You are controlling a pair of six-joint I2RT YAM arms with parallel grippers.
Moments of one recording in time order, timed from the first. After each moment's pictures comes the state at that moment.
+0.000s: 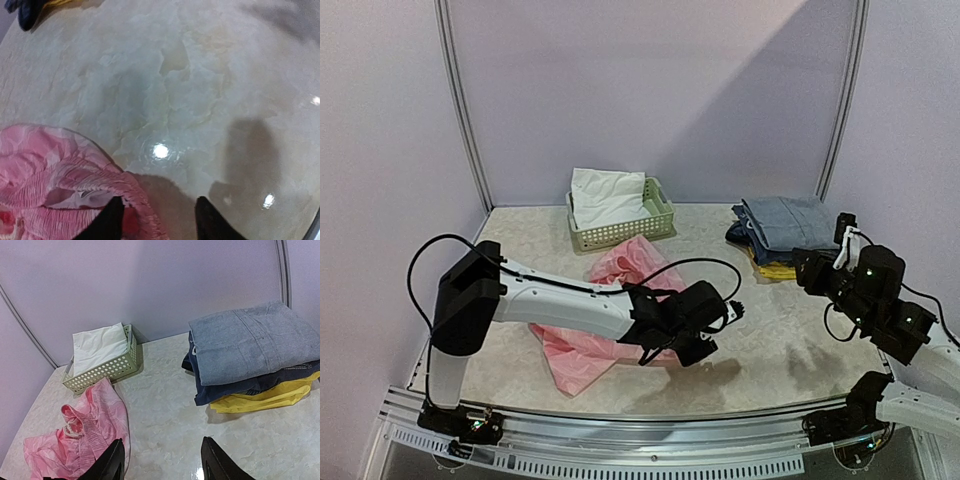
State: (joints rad) left arm -1.27 2.14 1.56 -0.36 -0.29 0.02; right arm 0.62 0.61 0.47 -0.09 0.36 0.50
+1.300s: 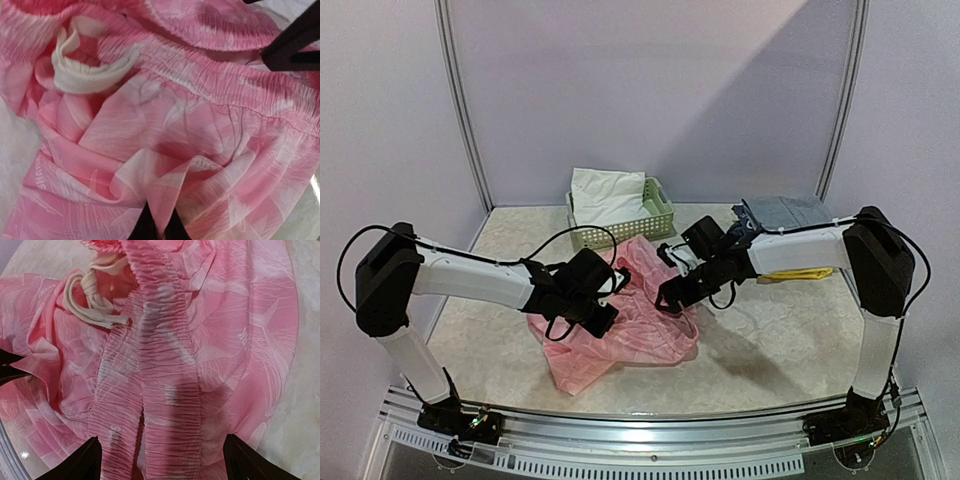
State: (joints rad) left arm -0.90 1.71 0.96 -0.26 -0.14 -0.19; right arm 0.77 1.94 1.28 -0.30 -0.21 0.20
